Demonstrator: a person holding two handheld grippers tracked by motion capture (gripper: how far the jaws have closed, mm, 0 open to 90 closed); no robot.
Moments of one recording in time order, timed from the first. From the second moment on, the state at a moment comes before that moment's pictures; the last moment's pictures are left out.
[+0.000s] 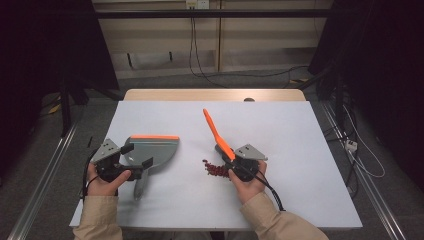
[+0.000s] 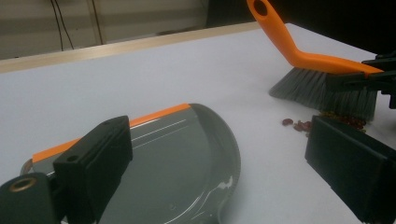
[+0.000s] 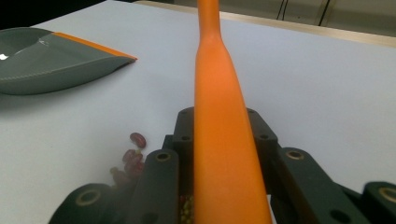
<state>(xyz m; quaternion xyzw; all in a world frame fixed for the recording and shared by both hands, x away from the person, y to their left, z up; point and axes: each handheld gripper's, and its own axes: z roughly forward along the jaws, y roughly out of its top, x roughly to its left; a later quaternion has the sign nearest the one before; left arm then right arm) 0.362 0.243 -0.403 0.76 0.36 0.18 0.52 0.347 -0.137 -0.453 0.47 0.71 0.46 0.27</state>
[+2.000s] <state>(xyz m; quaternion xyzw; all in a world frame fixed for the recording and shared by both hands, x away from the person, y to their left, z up) 0.361 0.245 -0.405 0.76 0.37 0.18 0.51 0.376 -0.168 -0.437 0.32 0.74 0.55 0.22</state>
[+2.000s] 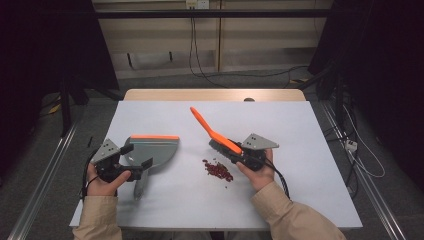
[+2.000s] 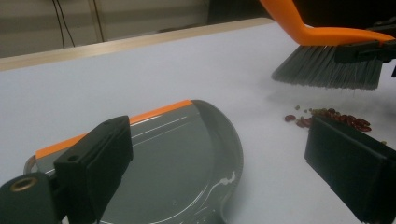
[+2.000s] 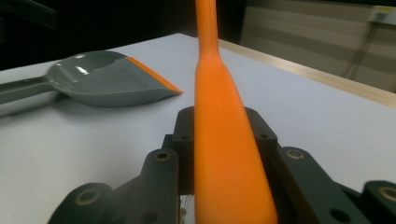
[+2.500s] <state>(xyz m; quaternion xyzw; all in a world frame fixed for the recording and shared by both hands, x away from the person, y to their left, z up) 0.363 0.247 -0.408 0.76 0.37 0.18 0.51 0.426 -0.171 -0.453 0.19 0.78 0.58 0.12</state>
